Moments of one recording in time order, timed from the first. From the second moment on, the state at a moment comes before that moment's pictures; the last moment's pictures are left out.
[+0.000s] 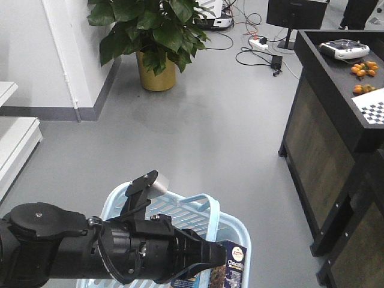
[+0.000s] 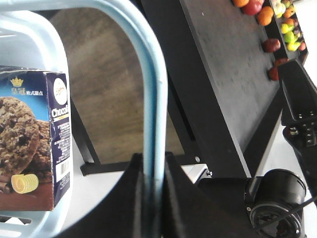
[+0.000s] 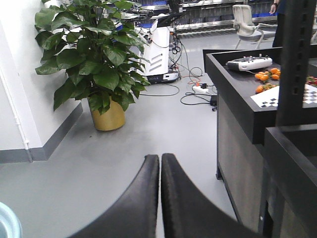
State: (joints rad) left arm -0.74 1.45 -0.72 -1.70 0.48 0.88; right arm -0.01 -0.01 0.03 -0.03 0.14 0.10
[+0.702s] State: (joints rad) left arm -0.74 1.45 -0.72 -1.70 0.48 0.88; right arm -0.01 -0.01 0.03 -0.03 0.14 0.10
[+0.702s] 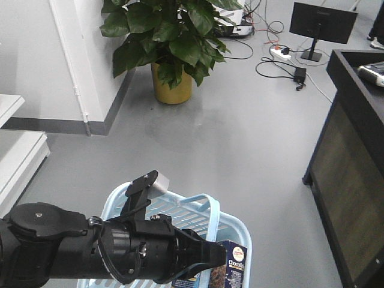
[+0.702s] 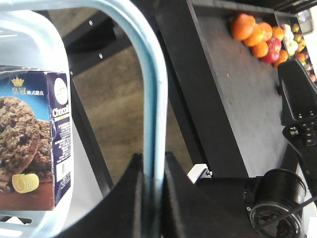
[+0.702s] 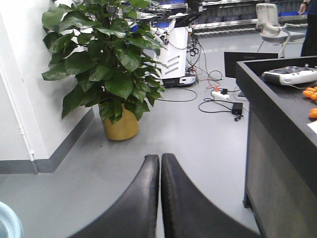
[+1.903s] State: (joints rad) left arm -0.74 1.45 -0.72 -1.70 0.48 0.88; right arm -0.01 -0.01 0.03 -0.03 0.14 0.10
